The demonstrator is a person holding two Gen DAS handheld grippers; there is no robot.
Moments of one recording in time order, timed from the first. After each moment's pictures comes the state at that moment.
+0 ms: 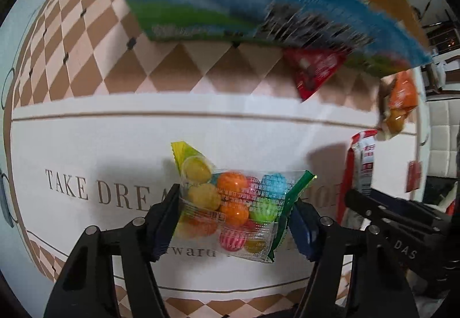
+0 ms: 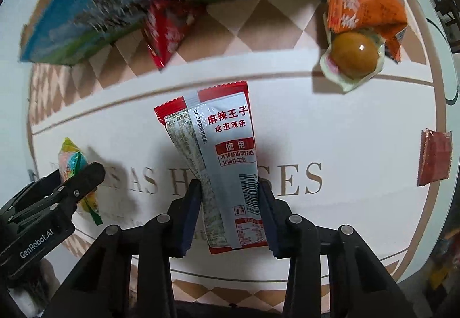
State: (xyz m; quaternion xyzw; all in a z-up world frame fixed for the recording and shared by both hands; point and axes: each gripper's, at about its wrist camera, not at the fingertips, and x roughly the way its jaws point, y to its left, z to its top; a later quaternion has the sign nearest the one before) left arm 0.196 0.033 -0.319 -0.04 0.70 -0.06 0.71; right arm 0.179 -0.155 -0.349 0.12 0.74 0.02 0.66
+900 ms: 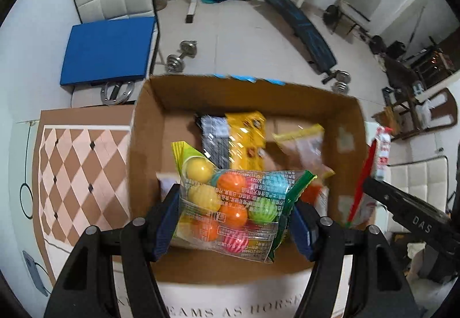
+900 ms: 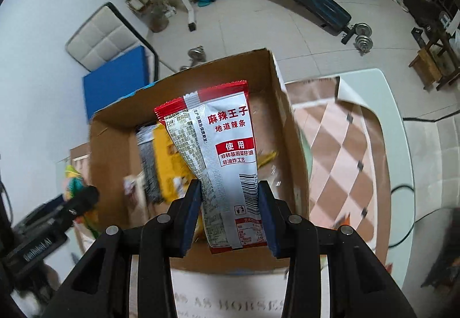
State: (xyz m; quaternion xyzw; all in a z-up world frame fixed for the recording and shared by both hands) left arm 0.438 0.020 -0.199 -0.05 0.62 -0.07 0.78; right arm 0.417 -0.220 -0.208 0.15 0.63 0.00 0.76
